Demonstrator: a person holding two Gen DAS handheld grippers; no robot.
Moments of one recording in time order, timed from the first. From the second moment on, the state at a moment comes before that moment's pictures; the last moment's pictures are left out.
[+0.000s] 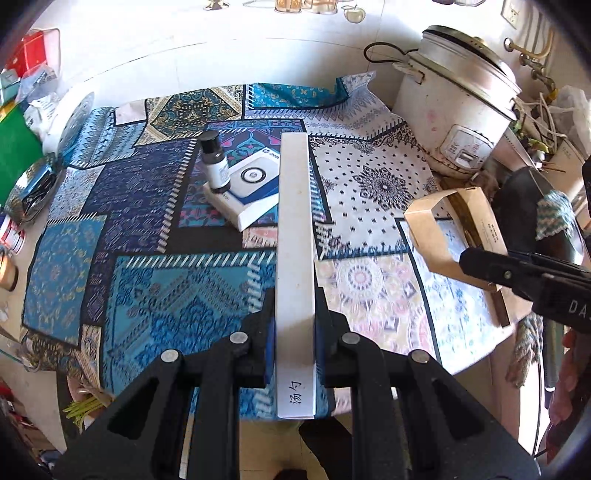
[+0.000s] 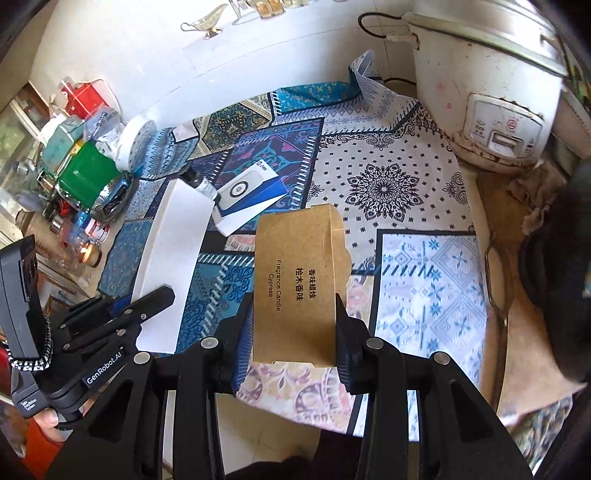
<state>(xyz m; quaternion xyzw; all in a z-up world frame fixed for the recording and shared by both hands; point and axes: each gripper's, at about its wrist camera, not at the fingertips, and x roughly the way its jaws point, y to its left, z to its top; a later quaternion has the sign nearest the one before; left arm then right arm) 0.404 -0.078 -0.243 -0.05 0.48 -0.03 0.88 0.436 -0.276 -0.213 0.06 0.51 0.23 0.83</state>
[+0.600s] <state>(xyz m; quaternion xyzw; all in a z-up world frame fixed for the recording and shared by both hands) 0.208 -0.041 -0.296 -0.06 0.51 -0.07 0.85 0.254 -0.232 -0.254 0.08 0.51 0.20 0.83</state>
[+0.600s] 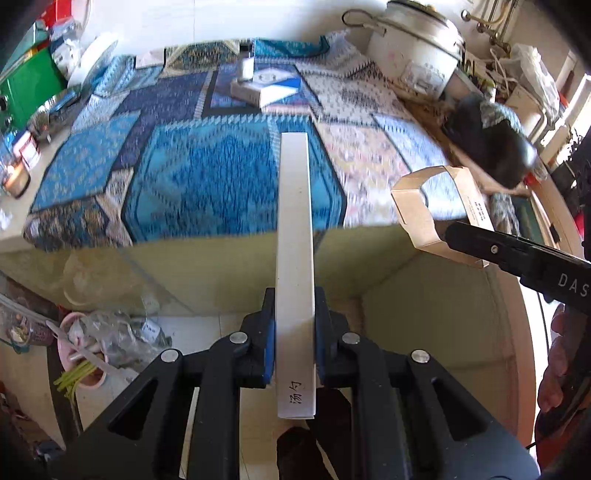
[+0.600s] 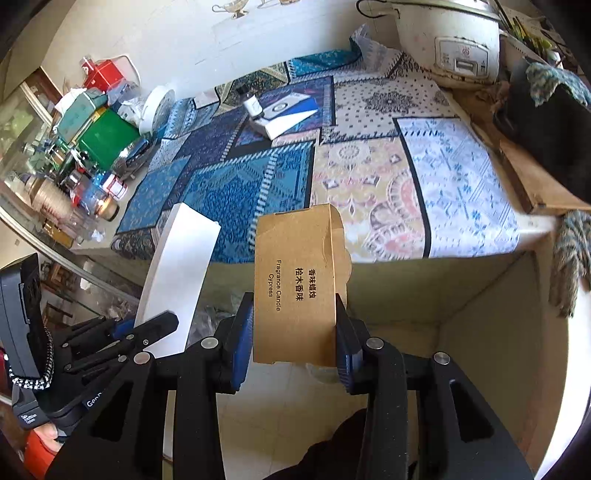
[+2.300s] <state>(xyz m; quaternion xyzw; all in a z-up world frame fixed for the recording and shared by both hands) 0.210 -0.025 -0.923 -0.14 0.66 -0.02 0.74 0.284 -0.150 -0.870 -0.02 0.70 0.29 0.65</state>
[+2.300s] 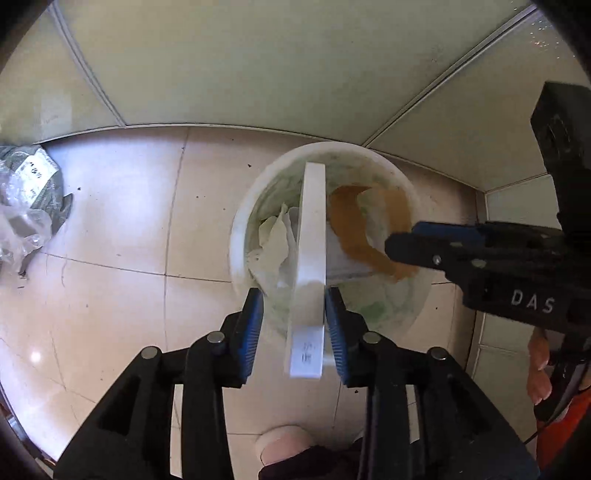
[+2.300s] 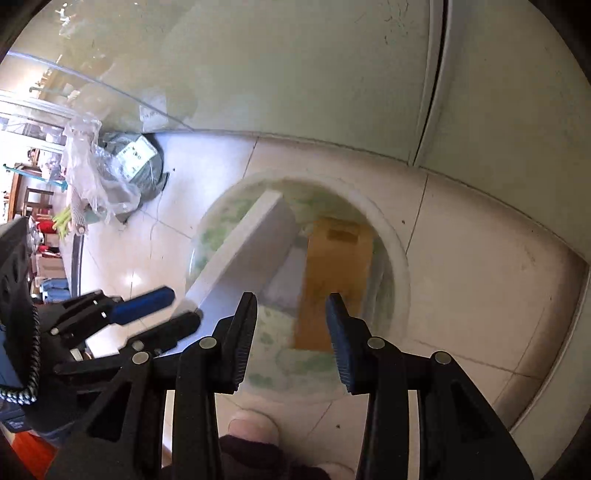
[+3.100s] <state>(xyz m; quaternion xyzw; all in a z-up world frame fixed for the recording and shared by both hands) 0.178 -0.030 -0.493 -0.15 0.60 0.00 0.79 0.236 -0.190 -0.444 0.01 0.63 0.27 0.73</state>
